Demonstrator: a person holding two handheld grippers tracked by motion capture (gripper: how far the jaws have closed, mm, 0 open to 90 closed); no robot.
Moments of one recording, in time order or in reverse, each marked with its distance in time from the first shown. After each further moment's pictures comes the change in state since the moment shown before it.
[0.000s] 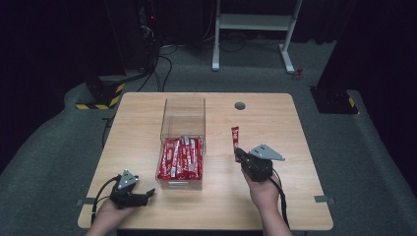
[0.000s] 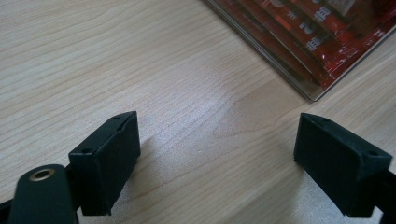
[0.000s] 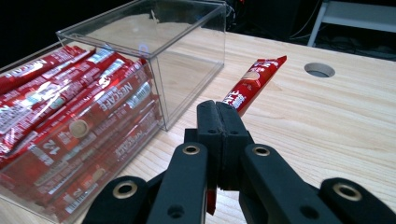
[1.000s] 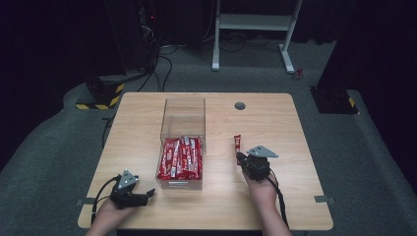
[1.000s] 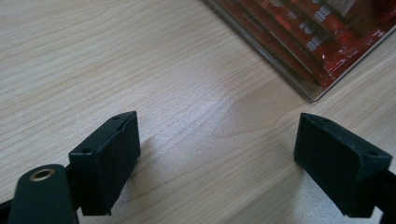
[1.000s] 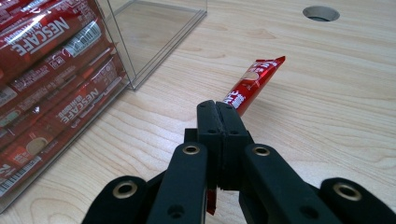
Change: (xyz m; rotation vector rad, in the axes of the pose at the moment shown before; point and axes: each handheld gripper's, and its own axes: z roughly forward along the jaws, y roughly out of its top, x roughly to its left) left arm 0.000 0.000 0.000 0.000 0.001 0.000; right arm -0.018 -0.030 0.034 0.136 -0.037 0.037
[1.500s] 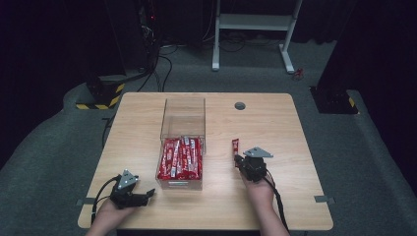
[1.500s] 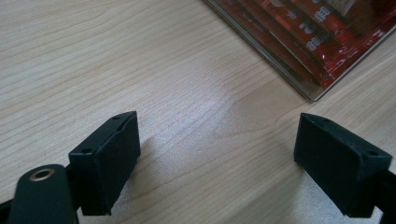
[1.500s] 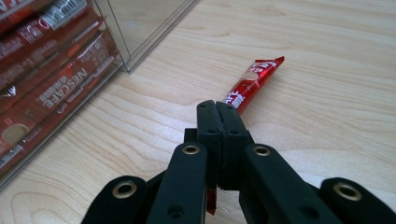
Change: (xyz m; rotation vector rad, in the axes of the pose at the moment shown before) left arm 0.000 0.000 0.000 0.000 0.000 0.000; right arm 0.001 -0.010 0.017 0.051 -0.002 0.003
